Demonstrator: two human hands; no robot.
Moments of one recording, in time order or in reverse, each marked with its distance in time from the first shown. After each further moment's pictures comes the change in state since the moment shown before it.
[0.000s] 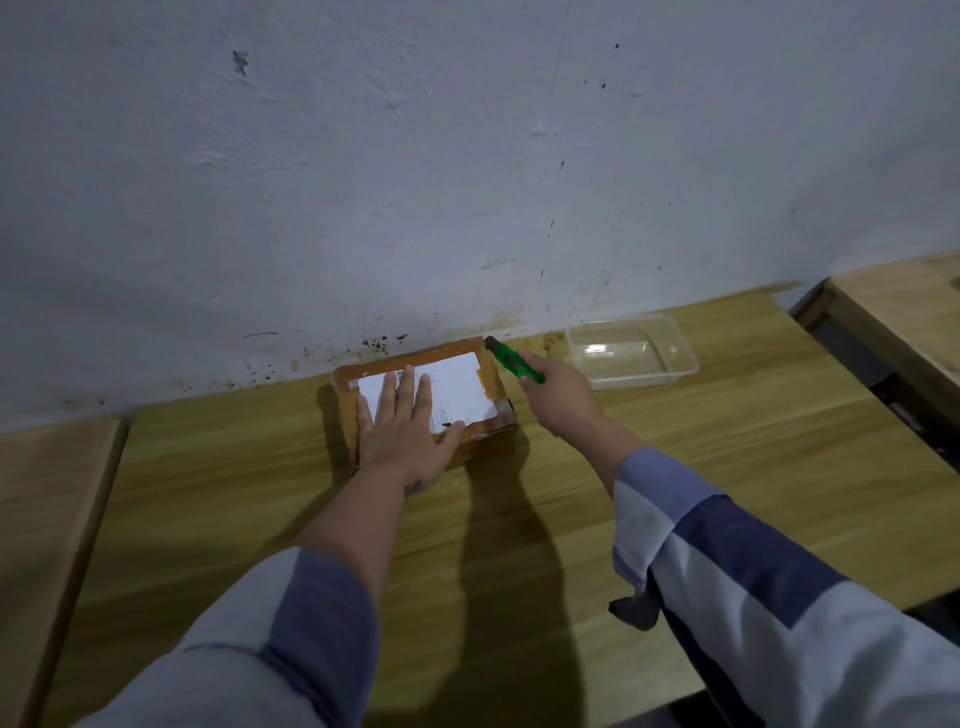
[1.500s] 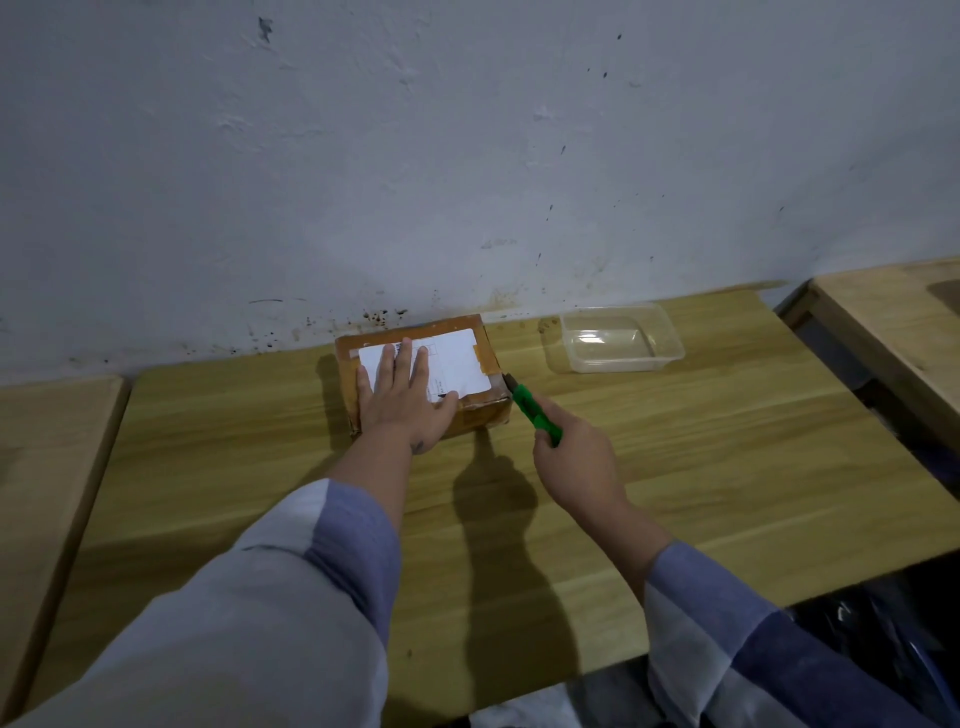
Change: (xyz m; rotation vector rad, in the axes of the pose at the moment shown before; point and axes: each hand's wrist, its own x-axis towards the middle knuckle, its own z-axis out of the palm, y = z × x) left_hand -0.005 0.008 0.003 -0.035 0.002 -0.055; right_hand -0.100 0.037 0.005 -0.117 0.101 0.009
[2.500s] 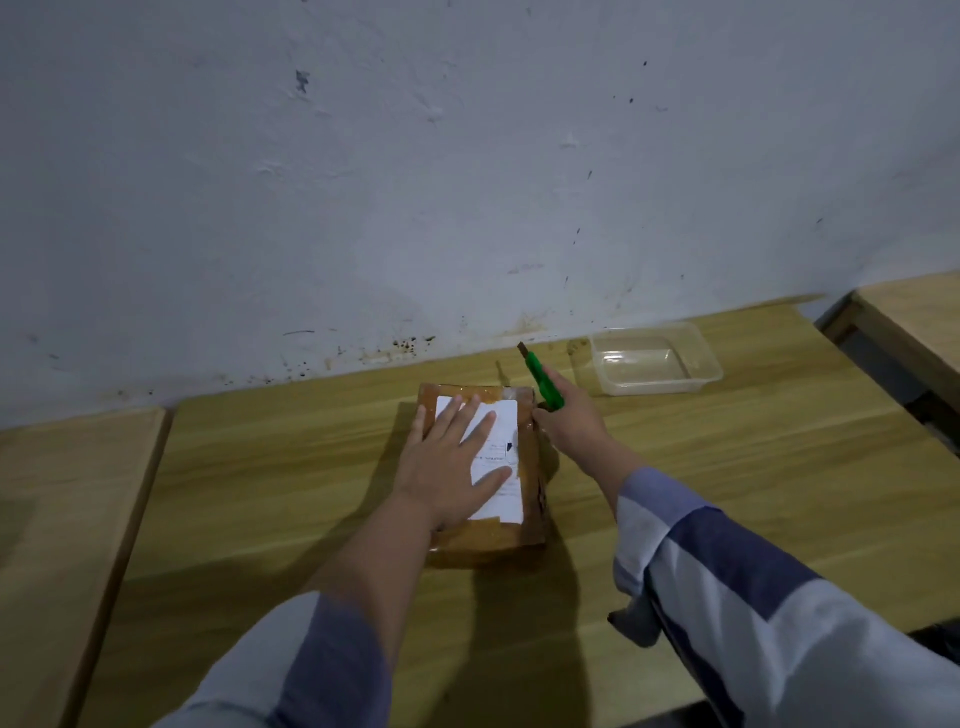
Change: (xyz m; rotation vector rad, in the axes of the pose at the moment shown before) left_hand -0.035 -0.008 0.006 0.122 0.073 0.337; right_hand 0.080 -0.025 0.024 0.302 -0.134 0.038
